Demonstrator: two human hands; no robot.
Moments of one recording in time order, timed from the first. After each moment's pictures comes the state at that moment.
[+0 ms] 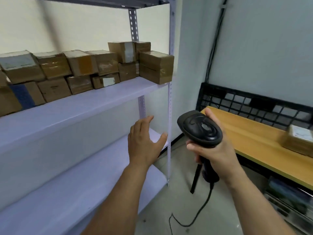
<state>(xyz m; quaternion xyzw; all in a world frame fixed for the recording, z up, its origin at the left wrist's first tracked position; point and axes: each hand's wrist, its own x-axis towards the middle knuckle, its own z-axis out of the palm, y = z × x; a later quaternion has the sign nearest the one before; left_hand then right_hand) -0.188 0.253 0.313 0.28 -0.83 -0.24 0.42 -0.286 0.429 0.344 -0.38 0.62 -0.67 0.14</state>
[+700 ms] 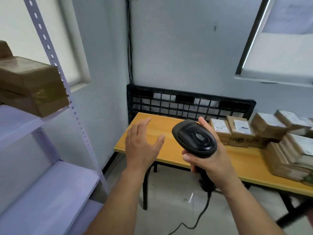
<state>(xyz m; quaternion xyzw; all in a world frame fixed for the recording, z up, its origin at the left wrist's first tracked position) -0.489 0.299 0.311 0.08 -0.88 -0.33 0.33 -0.485 0.500 0.339 -0.22 0.71 -0.67 0.01</state>
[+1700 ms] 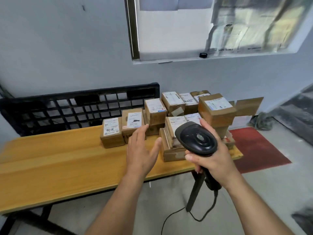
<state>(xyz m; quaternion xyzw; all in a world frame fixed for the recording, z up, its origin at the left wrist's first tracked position) -0.644 0.732 0.276 -0.08 -0.90 -0.41 0.14 -0.567 0.927 0.301 0.00 0.75 -0.65 -0.12</state>
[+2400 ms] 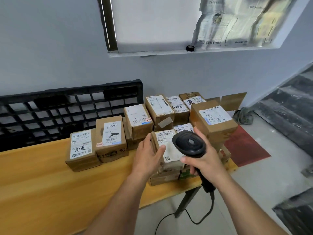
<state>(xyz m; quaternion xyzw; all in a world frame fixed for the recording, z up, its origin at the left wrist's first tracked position) -0.775 0.811 0.225 -0.09 -0.88 -0.46 -0.10 -0.690 0.989 0.255 0.13 0.79 -0.59 -0.06</state>
